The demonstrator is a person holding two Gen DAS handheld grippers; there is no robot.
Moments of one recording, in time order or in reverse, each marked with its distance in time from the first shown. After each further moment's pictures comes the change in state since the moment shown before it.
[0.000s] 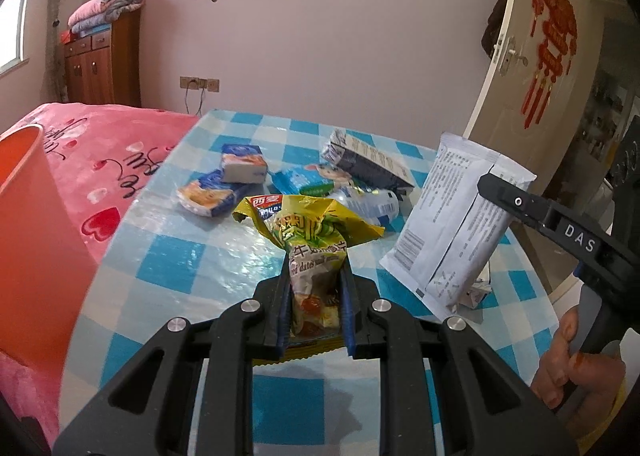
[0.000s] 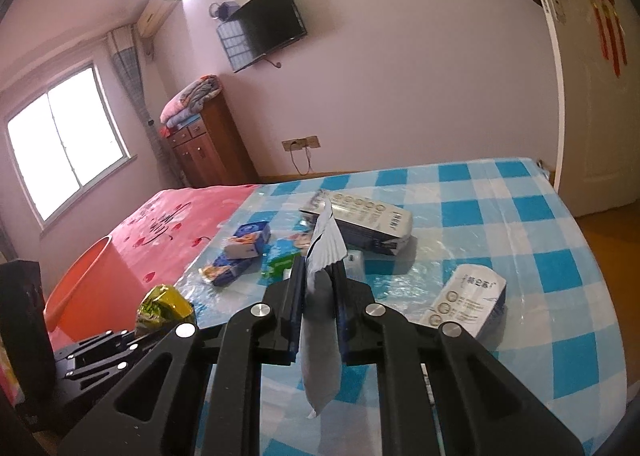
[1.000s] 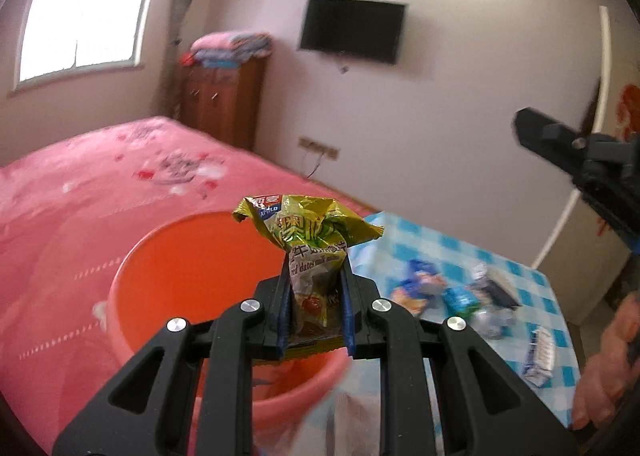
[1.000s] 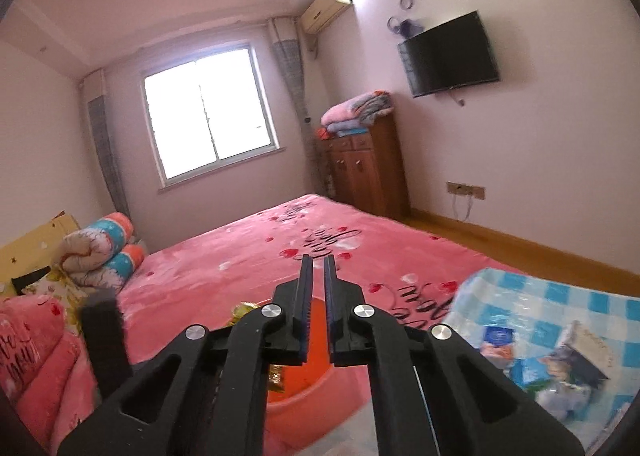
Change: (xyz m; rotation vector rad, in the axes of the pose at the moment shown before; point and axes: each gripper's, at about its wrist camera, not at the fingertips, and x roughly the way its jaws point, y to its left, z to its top) left arm -0.125 0.173 0.047 -0.237 -0.234 0.317; right arm 0.019 0.269 0.082 -0.281 -0.041 0.500
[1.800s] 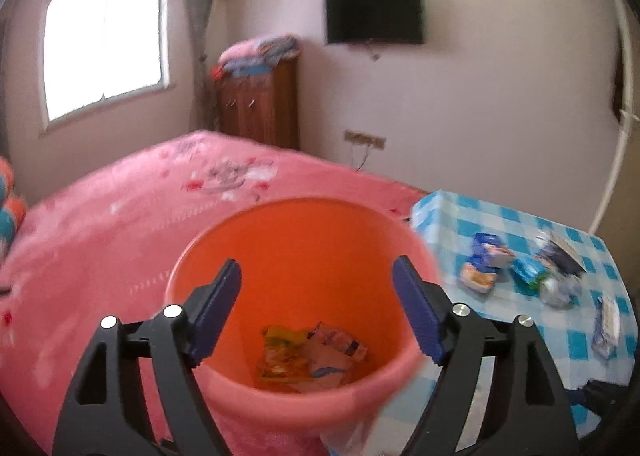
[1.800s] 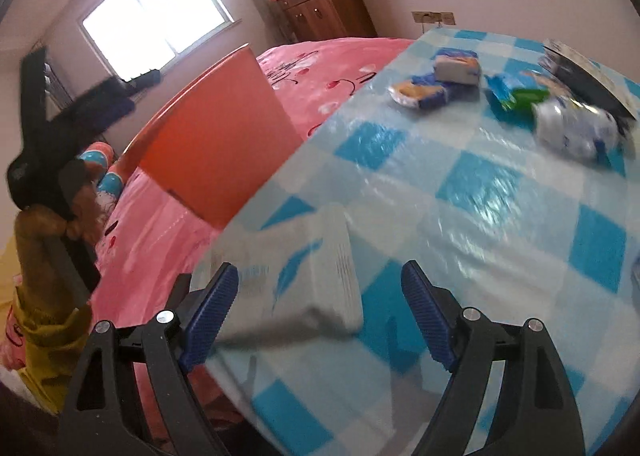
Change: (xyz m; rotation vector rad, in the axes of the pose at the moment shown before) left arm -0.010 0.005 -0.014 0.165 -0.026 0.170; right arm -0.029 -0.069 -0.210 0.230 0.502 -0.034
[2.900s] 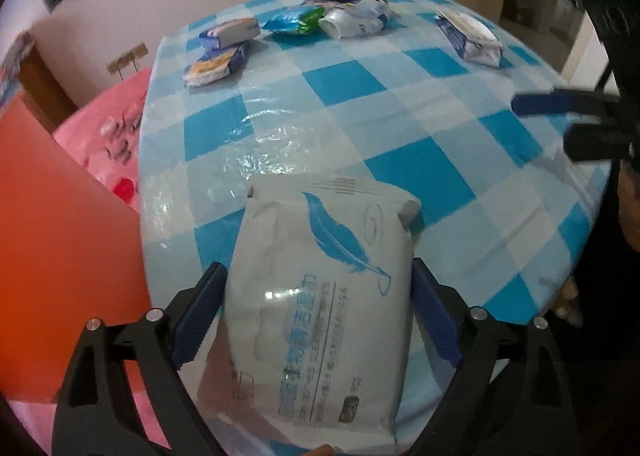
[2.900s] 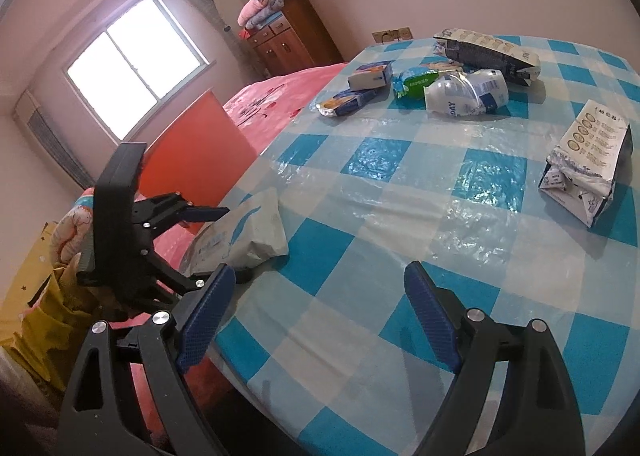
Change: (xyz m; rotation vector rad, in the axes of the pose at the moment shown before) left arm 0.044 -0.118 -0.127 0.651 0.509 -0.573; right arm -0.068 -0.054 -0.043 0.129 -0.125 -0.026
